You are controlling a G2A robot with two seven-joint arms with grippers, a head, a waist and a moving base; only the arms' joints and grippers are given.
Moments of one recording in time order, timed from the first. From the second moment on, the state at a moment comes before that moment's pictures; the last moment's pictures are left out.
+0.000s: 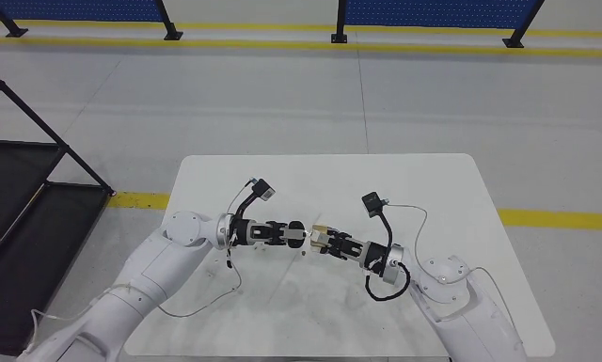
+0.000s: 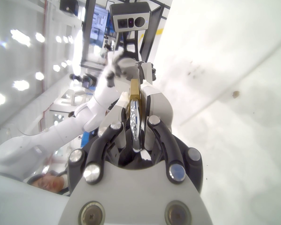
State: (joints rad) left arm 1.11 -0.98 -0.93 -1.26 -0.67 -0.62 -1.20; right arm -1.39 -1.16 1.07 -1.79 0.07 -0.06 0.73
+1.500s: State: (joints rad) left arm 1.12 -0.98 -0.94 -1.31 -0.54 -0.71 -1.11; right arm -1.39 -1.16 1.07 -1.79 0.07 -0.06 0.73
